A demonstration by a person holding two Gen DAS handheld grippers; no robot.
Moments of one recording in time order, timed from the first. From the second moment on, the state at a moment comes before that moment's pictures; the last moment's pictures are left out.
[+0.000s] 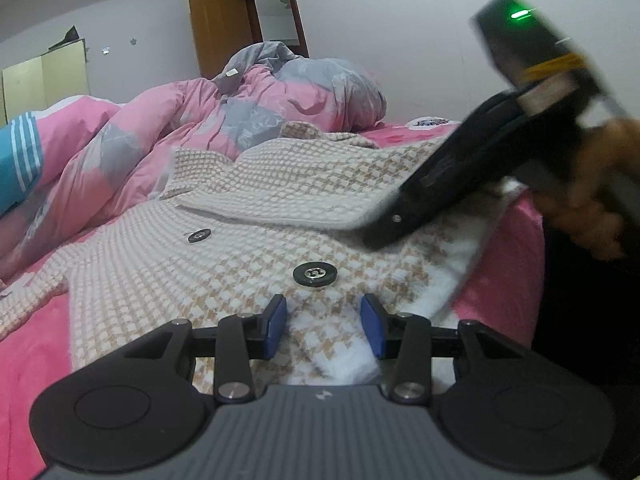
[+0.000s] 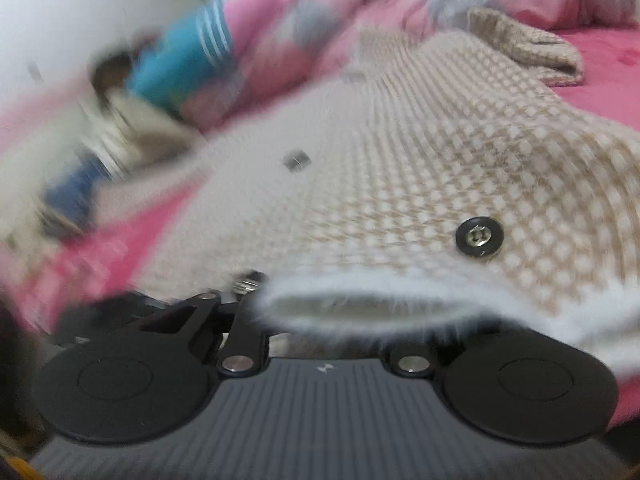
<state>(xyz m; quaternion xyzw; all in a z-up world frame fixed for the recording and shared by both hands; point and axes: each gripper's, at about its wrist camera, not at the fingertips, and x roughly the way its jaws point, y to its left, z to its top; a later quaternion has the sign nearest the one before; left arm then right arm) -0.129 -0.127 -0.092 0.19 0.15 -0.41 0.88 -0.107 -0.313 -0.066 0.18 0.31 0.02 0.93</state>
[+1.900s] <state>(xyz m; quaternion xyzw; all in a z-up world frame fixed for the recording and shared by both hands) -0.125 -0.120 -0.098 0.17 0.14 -0.42 0.88 -0.096 -0.291 -0.031 0.07 0.29 0.05 0.95</state>
